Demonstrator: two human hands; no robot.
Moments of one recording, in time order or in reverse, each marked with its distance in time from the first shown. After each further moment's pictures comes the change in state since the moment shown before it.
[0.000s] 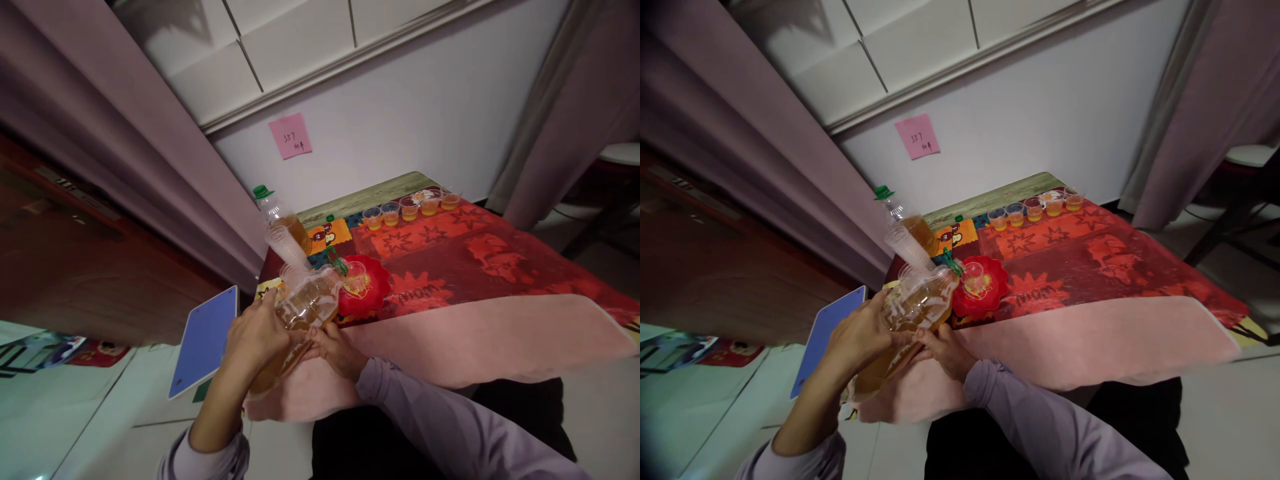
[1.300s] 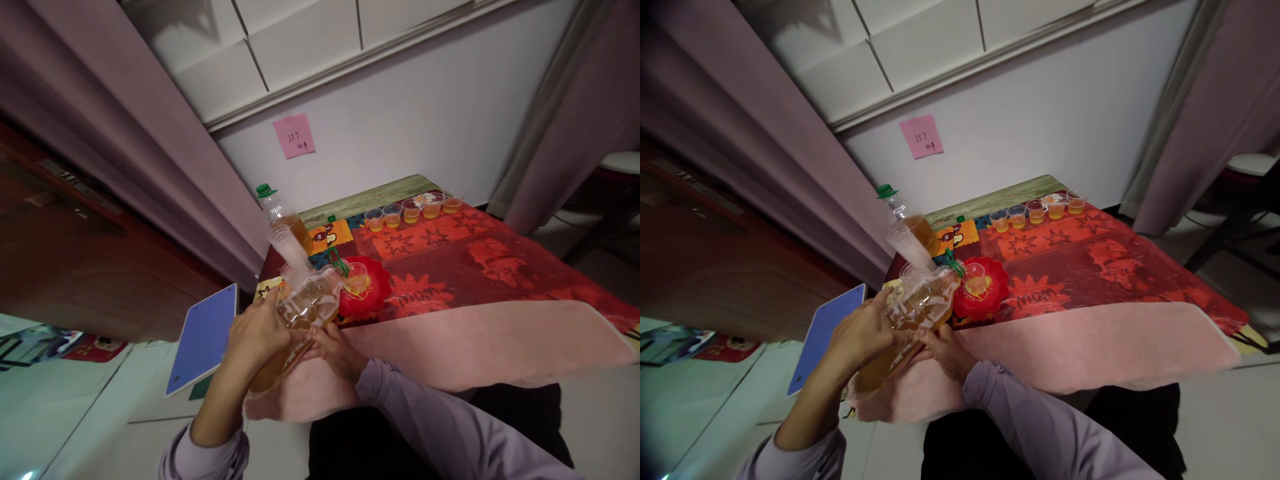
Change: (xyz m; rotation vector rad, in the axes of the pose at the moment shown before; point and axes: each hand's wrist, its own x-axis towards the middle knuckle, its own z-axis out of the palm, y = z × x) left_hand 0.000 -0.002 0.000 -0.022 -0.005 0.026; right_hand 0.001 0.002 -0.001 0.017 0.010 0.010
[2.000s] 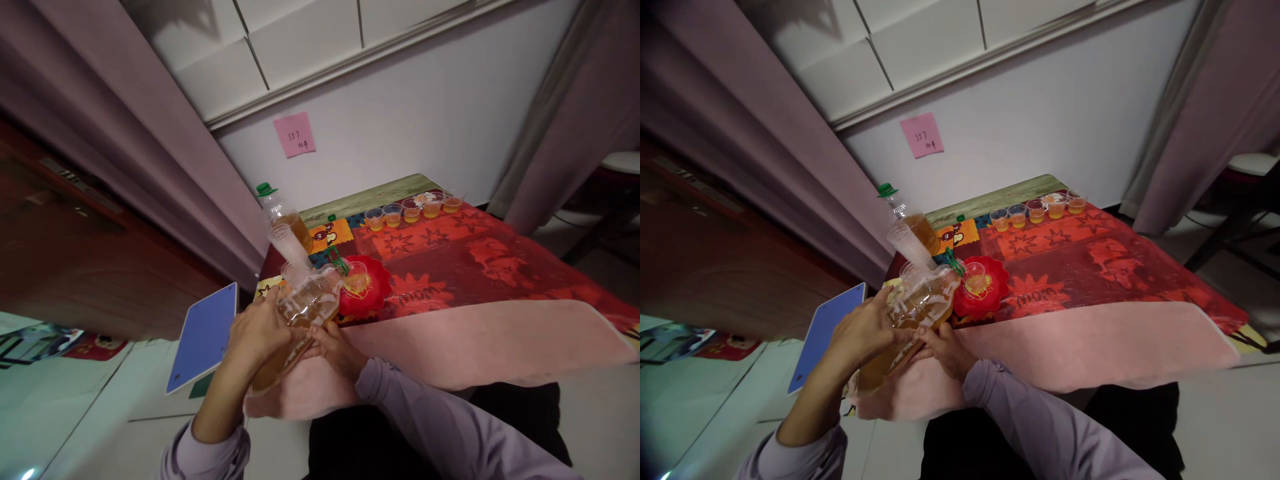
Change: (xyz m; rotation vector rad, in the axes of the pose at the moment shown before) left_hand 0.000 0.001 0.000 -0.023 0.011 -0.005; right_hand -0.002 -0.002 -0.002 -0.024 -0.003 0.002
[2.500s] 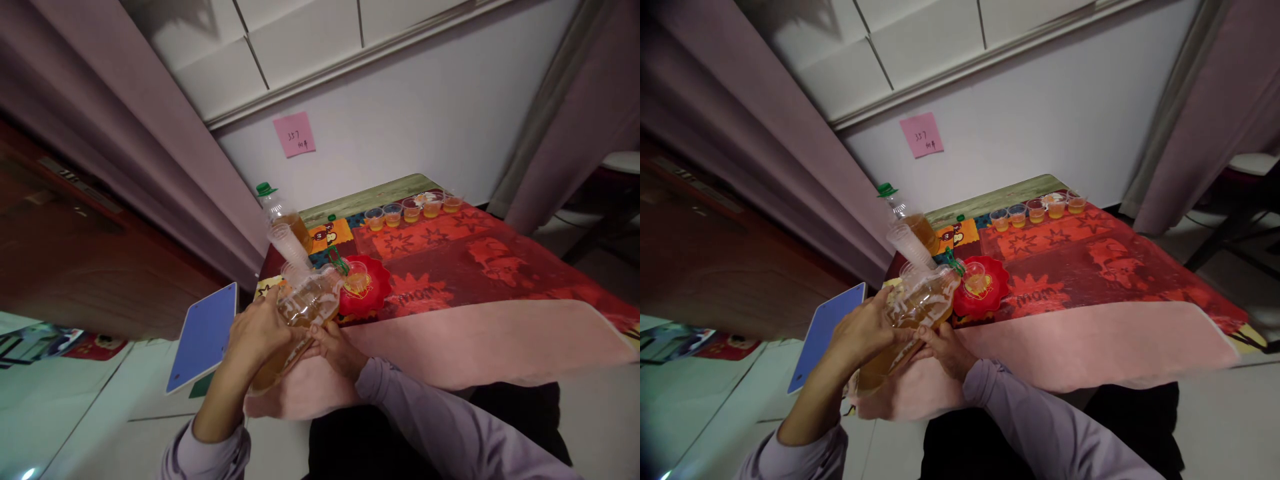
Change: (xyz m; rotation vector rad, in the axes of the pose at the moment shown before) left_hand 0.001 -0.003 0.003 -0.003 0.016 0.000; right_hand -0.001 -0.004 0.003 -0.008 -0.005 -0.010
